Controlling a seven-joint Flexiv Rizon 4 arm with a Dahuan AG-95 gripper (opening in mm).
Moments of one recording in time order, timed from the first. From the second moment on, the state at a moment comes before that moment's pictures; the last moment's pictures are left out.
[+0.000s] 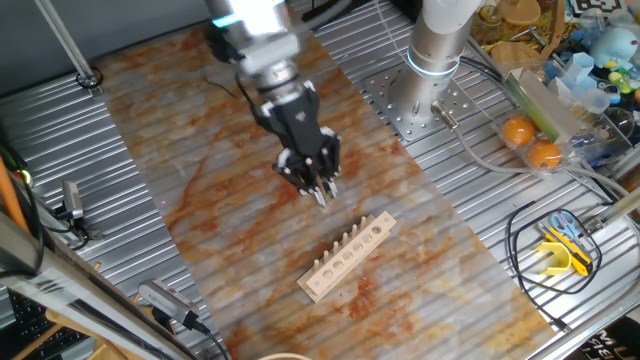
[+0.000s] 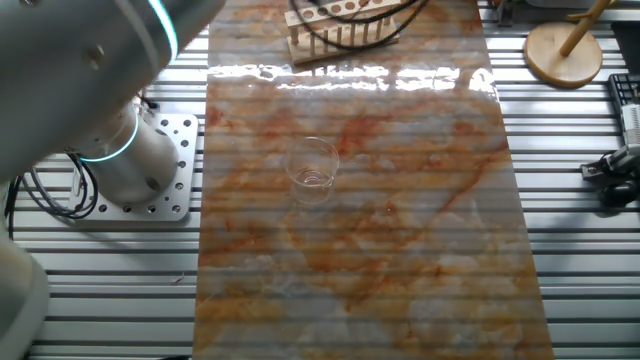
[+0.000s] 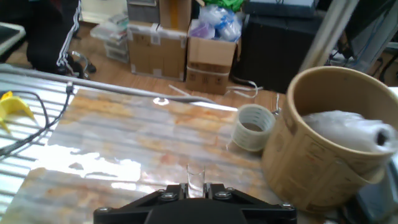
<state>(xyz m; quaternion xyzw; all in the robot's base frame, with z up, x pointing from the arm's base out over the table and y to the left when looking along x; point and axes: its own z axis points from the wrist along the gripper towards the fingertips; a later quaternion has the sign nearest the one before) 0.461 0.266 0.310 -0.73 0.59 0.24 0.25</state>
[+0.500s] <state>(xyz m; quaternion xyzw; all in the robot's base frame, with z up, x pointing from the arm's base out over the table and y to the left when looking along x) 0.502 0.256 0.311 -0.73 0.61 0.22 0.24</state>
